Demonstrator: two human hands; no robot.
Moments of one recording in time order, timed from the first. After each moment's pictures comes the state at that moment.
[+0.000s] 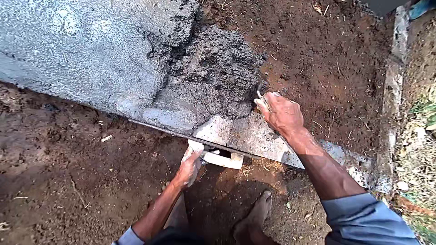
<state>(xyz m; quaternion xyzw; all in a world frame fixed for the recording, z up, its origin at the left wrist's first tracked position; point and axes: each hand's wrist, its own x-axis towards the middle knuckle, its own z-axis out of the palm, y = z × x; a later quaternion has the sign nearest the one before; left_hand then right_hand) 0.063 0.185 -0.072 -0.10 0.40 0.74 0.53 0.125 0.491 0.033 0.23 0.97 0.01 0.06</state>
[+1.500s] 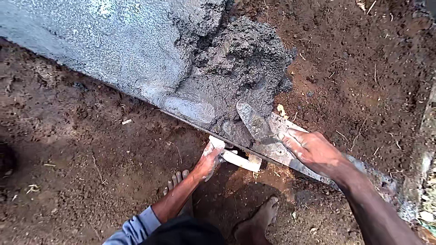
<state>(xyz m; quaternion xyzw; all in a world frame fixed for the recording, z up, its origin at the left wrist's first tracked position) 0.076 0.195 -0.078 -0.10 0.39 0.73 0.55 0.152 0.445 0.098 0.26 0.89 -0.21 0.30</state>
